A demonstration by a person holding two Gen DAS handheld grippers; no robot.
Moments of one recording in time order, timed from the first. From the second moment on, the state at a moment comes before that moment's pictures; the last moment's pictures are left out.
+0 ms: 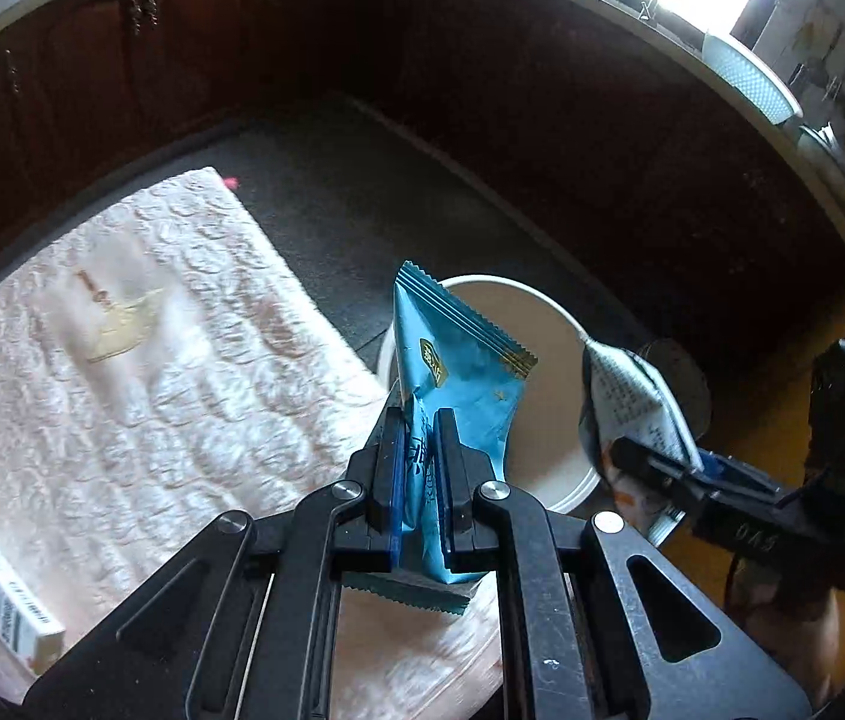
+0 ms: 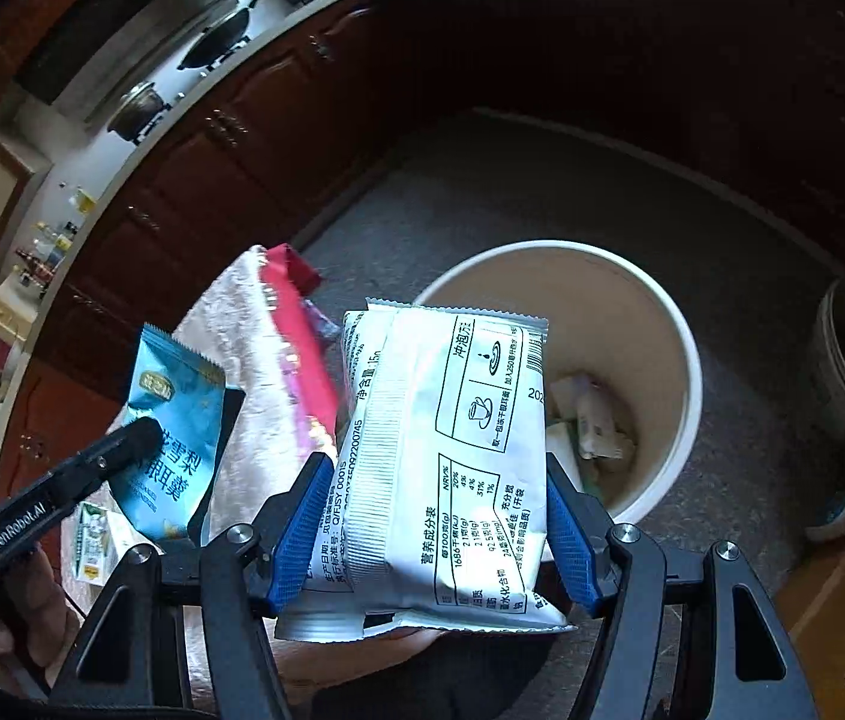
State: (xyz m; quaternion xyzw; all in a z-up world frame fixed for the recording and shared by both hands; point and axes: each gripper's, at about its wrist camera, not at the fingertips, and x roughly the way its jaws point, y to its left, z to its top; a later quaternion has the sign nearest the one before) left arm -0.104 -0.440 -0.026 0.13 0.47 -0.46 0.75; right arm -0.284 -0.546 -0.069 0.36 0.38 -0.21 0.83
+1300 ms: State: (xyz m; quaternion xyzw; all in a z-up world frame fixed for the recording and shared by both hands) left arm -0.114 -0.441 -0.034 0.12 0.47 -0.44 0.75; right arm -0.286 -0.548 -0.091 0.35 0.41 -0.25 0.80
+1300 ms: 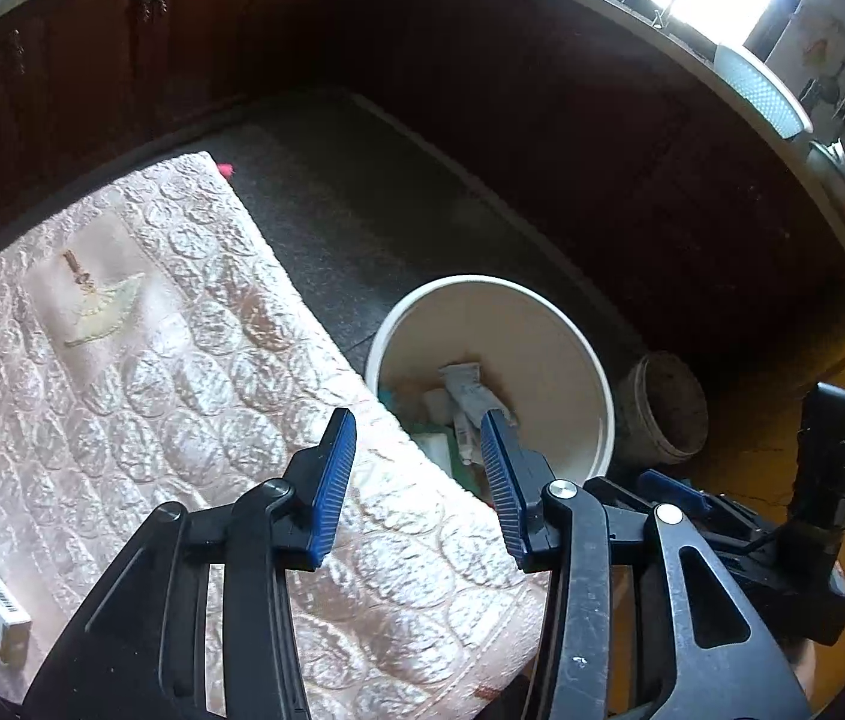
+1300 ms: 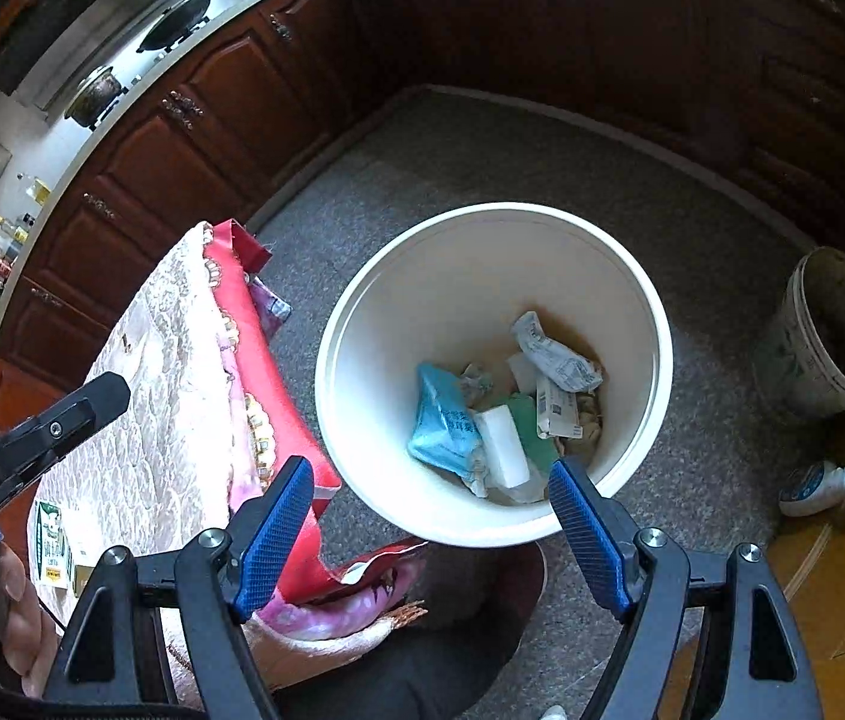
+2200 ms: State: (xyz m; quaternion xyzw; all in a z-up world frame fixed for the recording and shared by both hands) left arm -0.072 -0.317 -0.024 0.12 0.44 -0.34 0.82; right arm -0.234 -0.460 -0.043 0.27 0.40 -0.19 0.85
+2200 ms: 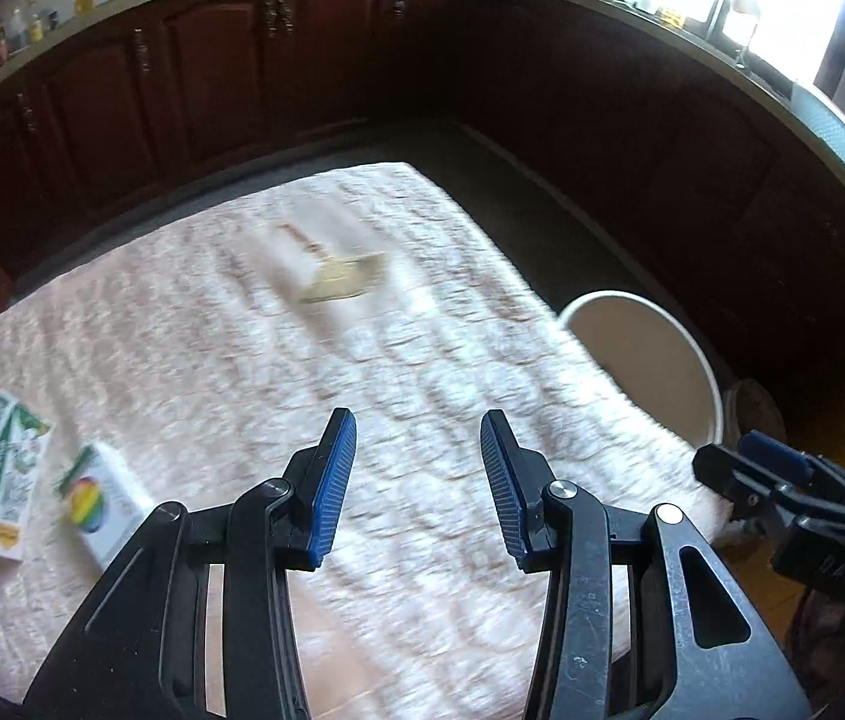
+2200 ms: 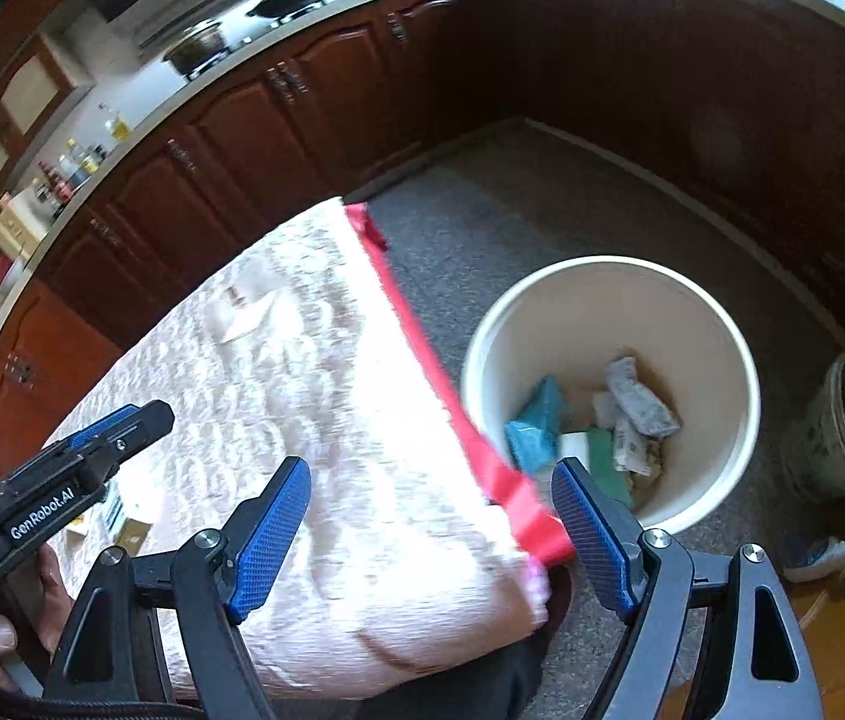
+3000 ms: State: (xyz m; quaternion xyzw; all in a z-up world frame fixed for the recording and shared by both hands) left arm 0.045 -0.097 -0.049 0.14 0.48 -0.20 0.84; right arm -0.094 -0.291 -0.063 0.17 0.48 0.02 0.86
